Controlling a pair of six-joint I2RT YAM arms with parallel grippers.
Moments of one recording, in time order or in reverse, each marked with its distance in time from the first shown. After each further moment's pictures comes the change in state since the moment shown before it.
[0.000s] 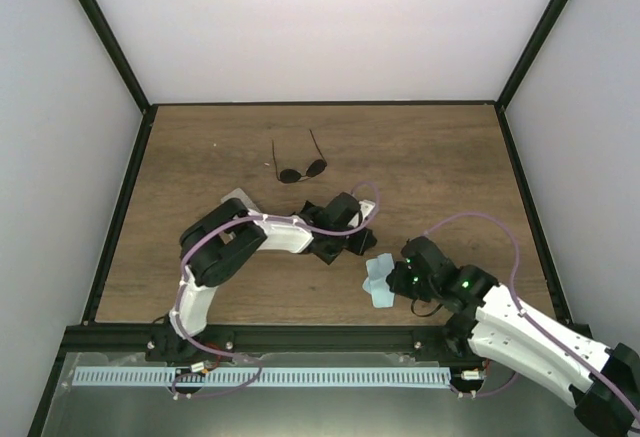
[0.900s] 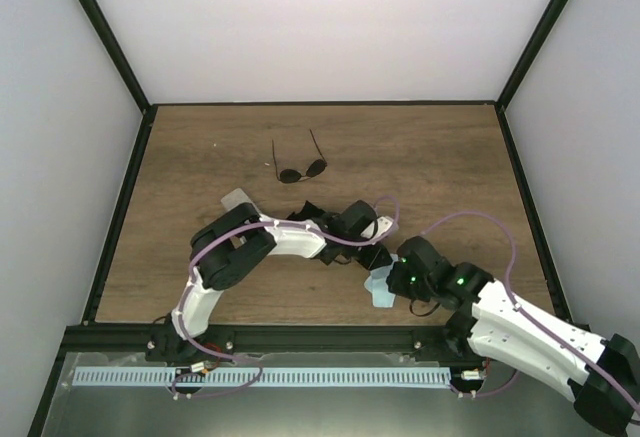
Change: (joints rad) left arm -0.070 0.018 0.051 -0.092 0.147 0.115; right arm 0.020 0.042 0.012 -0.005 0.023 0.011
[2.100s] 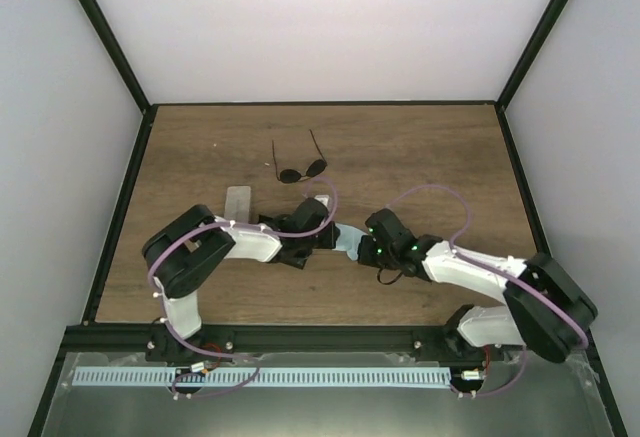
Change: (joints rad) left arm 0.154 -0.244 -0.365 0.171 -0.406 -0.349; right arm -0.053 0.531 0.130 0.474 0.009 -0.148
